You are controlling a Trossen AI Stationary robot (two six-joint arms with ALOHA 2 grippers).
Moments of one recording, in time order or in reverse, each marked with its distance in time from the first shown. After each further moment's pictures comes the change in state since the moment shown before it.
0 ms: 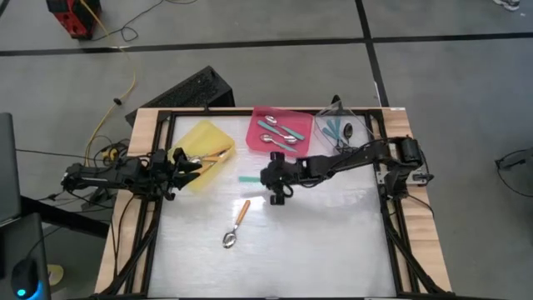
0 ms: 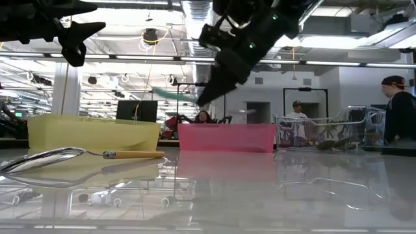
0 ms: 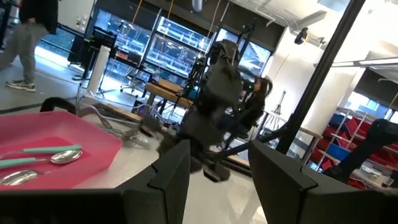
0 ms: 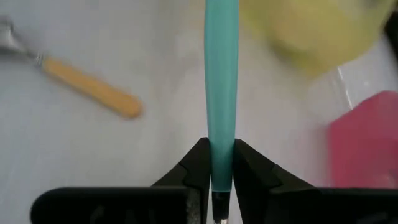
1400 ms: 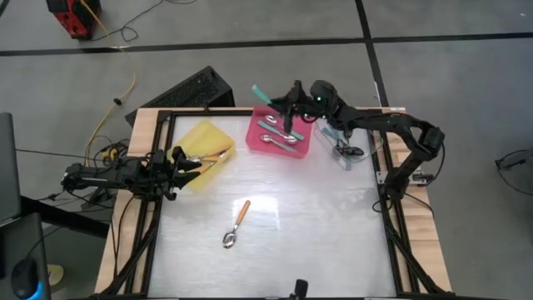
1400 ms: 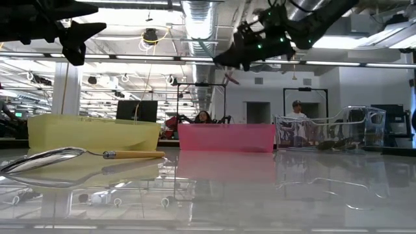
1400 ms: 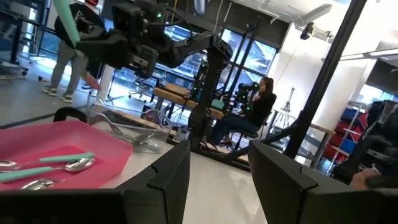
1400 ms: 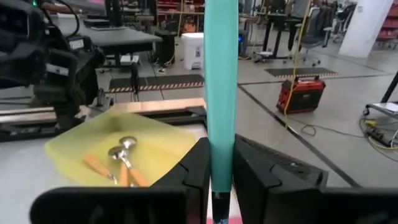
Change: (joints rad) left arm 0.000 0.000 0.000 -0.001 -0.023 0.064; right arm -0.587 -0.188 -0.113 0.615 -0.490 0.023
